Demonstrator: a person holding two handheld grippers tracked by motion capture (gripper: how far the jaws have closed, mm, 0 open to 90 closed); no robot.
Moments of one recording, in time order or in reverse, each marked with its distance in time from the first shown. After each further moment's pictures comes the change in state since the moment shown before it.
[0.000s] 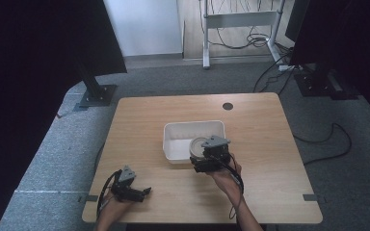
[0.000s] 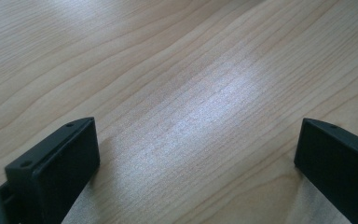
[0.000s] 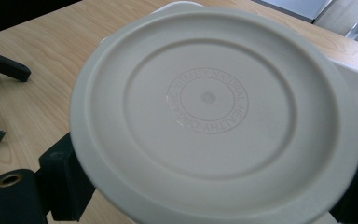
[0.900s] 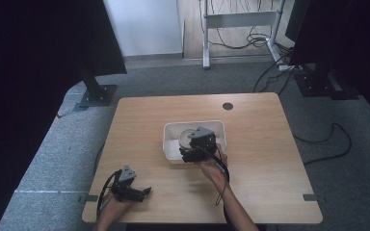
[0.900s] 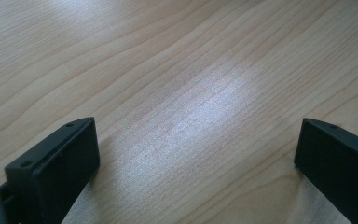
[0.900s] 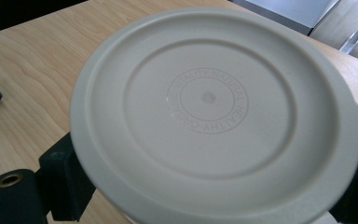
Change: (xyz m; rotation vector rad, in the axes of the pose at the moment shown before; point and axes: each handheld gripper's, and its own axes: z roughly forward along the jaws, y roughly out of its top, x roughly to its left) left arm 0.001 0.000 0.000 0.000 -0.004 0.003; right arm 0.005 0.025 0.049 -0.004 -0.018 -0.029
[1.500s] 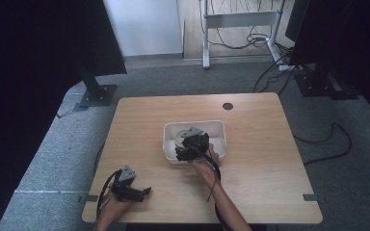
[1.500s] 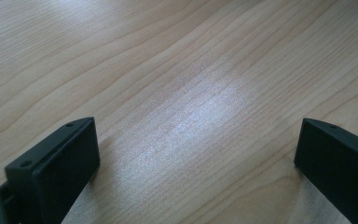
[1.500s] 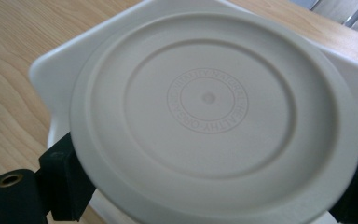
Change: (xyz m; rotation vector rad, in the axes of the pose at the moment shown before) left arm 0.001 0.000 0.000 -0.001 -0.005 0.004; right arm 0.007 -0.005 0.043 0.065 -0.042 0.004
